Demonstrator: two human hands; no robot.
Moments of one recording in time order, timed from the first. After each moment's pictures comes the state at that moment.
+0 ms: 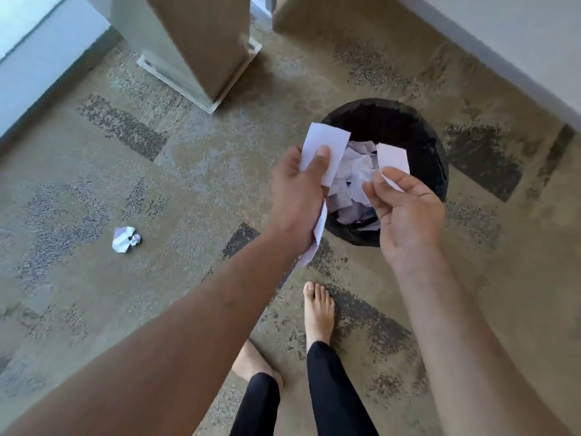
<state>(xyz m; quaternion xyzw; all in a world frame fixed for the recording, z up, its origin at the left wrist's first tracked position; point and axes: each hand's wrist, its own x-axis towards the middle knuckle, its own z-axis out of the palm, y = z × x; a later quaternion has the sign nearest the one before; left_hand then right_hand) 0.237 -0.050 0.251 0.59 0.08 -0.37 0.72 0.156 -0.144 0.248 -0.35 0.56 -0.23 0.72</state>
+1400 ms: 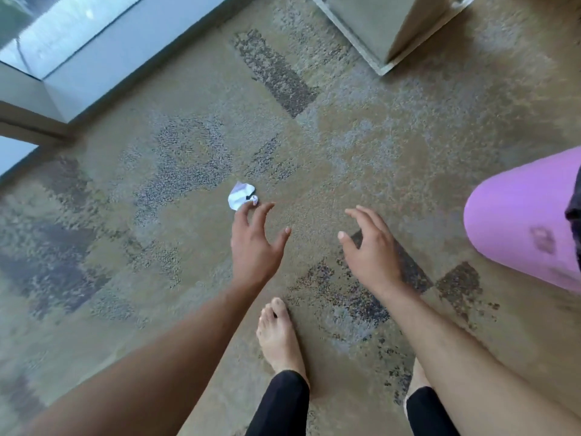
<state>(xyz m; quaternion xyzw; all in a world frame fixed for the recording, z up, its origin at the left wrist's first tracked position) 0.294 0.275 0.023 0.94 0.02 -0.17 0.28 0.236 0.078 0.029 -0.87 0.23 0.13 0.43</state>
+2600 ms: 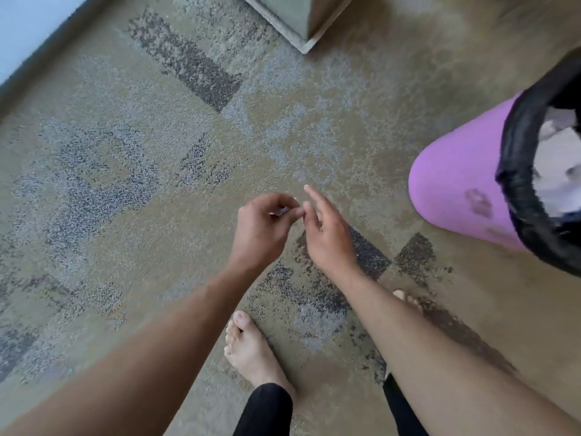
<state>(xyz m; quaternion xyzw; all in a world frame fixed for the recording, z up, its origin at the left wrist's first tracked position) 0.318 0.187 0.016 0.85 -0.08 -0.26 0.45 0.248 0.078 -0.003 -0.76 0.34 0.11 0.54</state>
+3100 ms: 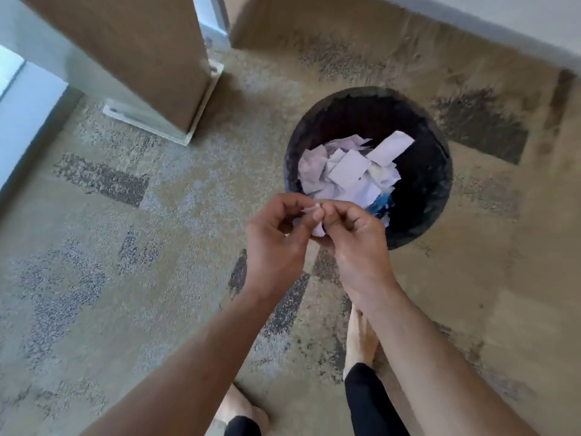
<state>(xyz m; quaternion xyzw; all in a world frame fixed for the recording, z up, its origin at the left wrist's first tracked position) 0.231 -0.013 0.173 0.71 -0.15 -0.31 0.61 0.152 -0.093 0.175 -0.47 0.48 -0.16 0.73</state>
